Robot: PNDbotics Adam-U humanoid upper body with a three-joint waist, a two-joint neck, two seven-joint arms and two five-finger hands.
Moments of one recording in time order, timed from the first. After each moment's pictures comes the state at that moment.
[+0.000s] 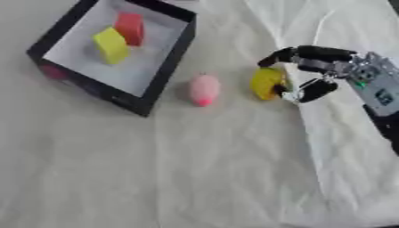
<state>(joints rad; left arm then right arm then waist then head) -0.21 0.43 0.25 -1.86 0.30 -0.04 -0.26 -0.49 -0.83 0.14 -1.29 0.37 -0.59 0.54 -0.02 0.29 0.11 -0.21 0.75</state>
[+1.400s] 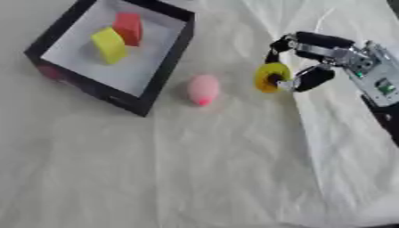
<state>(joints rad) -0.21 0.43 0.26 -1.85 0.30 -0.05 -0.26 -0.51 -0.86 0.13 -1.37 0.18 -0.52 0.53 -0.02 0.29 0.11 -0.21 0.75</state>
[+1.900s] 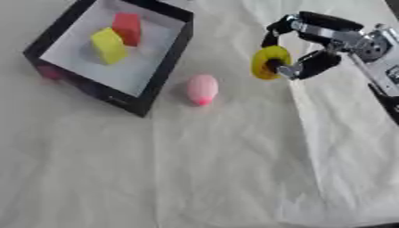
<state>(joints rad) -0.20 0.43 0.26 -1.85 0.30 -0.05 -0.26 -0.55 -0.90 0.12 -1.48 0.06 -0.48 0.54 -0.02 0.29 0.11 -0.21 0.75</state>
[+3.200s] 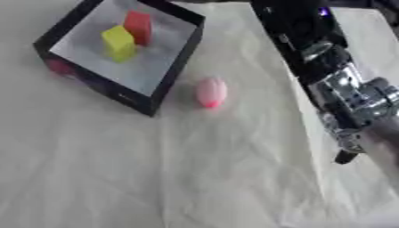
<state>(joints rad) -0.23 0.43 0.25 -1.88 0.44 -0.17 -0.23 -1.11 -0.62 0.18 -1.12 0.16 -0.51 0.48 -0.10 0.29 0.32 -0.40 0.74</state>
